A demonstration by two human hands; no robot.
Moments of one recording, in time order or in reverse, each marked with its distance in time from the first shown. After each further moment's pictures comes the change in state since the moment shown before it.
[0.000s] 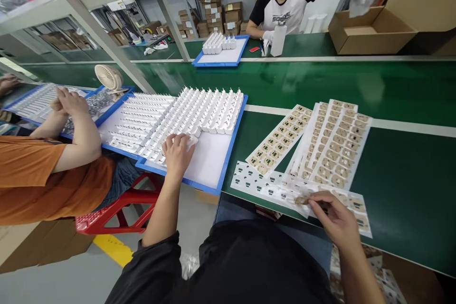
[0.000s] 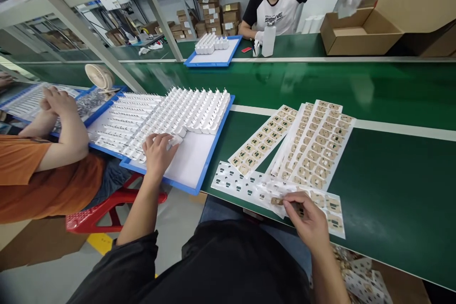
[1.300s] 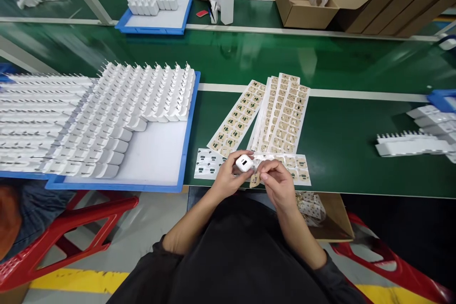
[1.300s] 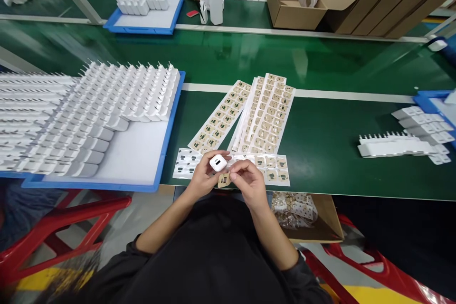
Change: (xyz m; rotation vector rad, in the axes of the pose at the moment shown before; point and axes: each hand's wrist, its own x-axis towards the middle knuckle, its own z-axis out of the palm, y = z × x) left_hand -0.117 0.216 0.047 -1.576 -0.719 0.081; right_hand 0.016 -0.076 0.047 0.689 0.124 0.218
